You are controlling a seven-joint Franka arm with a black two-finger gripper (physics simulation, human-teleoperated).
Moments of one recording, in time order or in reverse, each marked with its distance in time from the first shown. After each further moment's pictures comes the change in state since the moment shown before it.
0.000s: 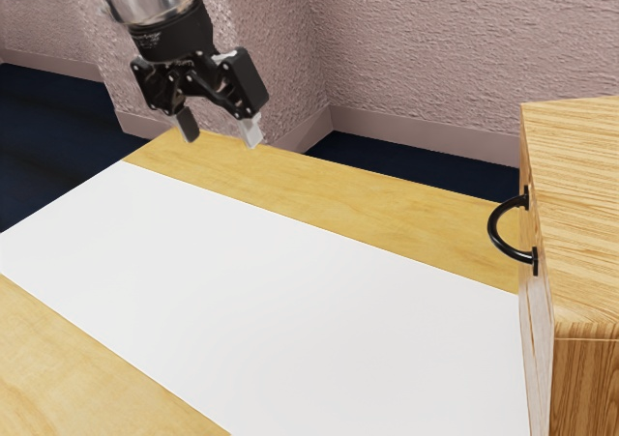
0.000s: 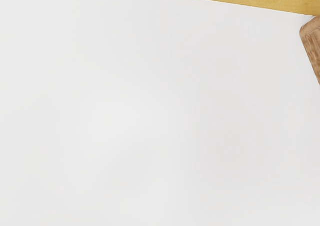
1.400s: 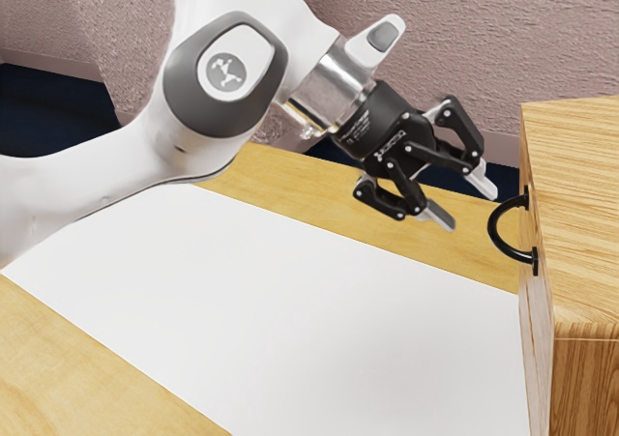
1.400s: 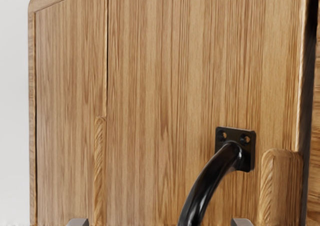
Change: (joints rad) arm 0.015 0.029 -0.204 -0.399 -0.611 0.687 -0.369
